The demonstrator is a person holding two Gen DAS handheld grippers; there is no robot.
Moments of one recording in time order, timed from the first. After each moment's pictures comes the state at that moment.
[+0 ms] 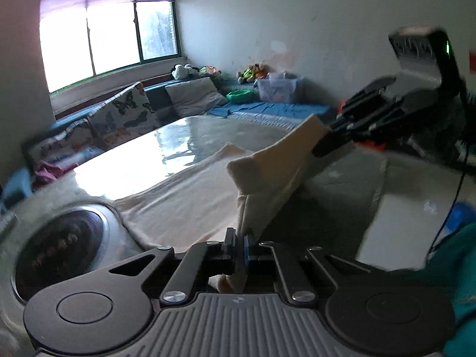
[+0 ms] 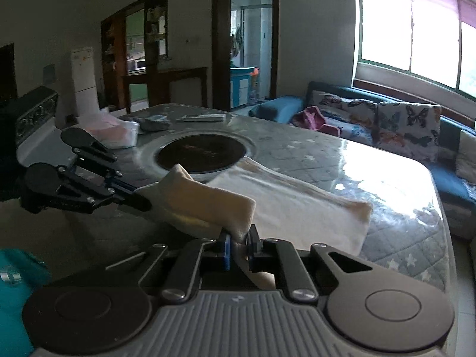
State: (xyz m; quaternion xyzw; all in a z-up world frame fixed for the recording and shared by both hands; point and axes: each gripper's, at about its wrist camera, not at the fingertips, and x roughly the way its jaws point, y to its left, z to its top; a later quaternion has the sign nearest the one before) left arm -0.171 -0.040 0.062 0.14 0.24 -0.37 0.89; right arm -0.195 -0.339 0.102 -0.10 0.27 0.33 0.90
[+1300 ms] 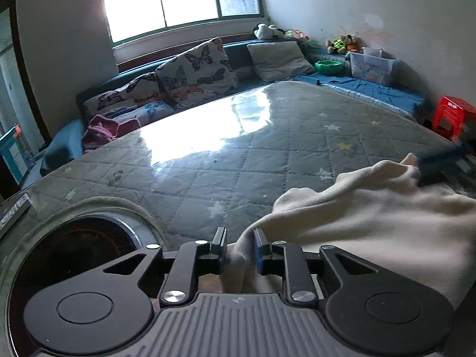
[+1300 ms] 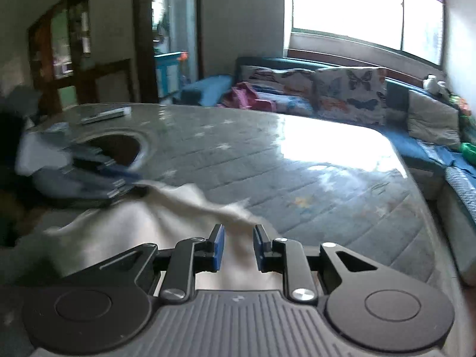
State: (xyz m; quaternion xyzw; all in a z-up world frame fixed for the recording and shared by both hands) left arm 0.055 -0.095 0.012 0.14 0.31 -0.19 0.92; right arm -0.037 -0.336 0.039 -0.06 0.31 0.21 0.92
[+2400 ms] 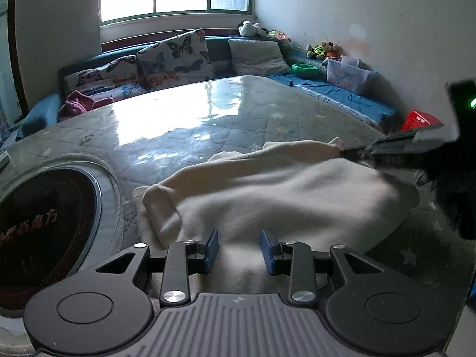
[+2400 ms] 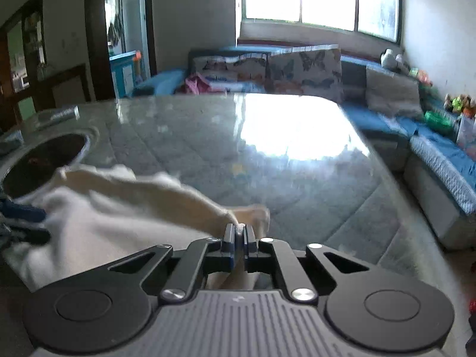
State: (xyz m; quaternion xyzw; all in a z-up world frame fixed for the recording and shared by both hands) left arm -0.010 -0.090 0.016 0.08 0.34 -0.25 0.90; right arm -0.024 -0.383 0.010 -0.03 0.33 0.11 0.94
